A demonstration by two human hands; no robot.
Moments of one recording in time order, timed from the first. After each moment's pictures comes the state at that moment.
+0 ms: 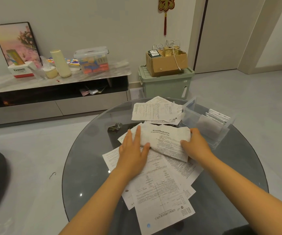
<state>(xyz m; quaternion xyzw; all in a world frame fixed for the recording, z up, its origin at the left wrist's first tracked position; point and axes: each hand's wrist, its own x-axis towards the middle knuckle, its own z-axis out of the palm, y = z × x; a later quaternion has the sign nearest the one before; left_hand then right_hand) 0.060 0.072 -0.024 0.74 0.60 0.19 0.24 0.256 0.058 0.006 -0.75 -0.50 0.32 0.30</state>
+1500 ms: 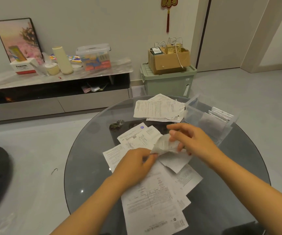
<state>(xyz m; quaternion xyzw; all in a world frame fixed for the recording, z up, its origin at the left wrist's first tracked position) 0.052 0.039 -0.009 0.79 0.51 0.22 0.27 0.246 0.031 0.042 -0.59 -0.59 0.39 0.38</state>
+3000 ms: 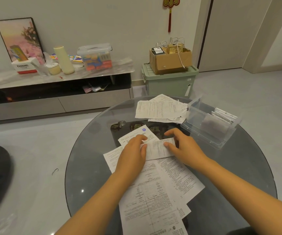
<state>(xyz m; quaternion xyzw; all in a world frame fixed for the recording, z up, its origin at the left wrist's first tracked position) 0.054 0.057 -0.007 0.72 0.59 0.27 0.23 0.234 0.063 -0.009 -0.62 -0.70 0.26 0.25</state>
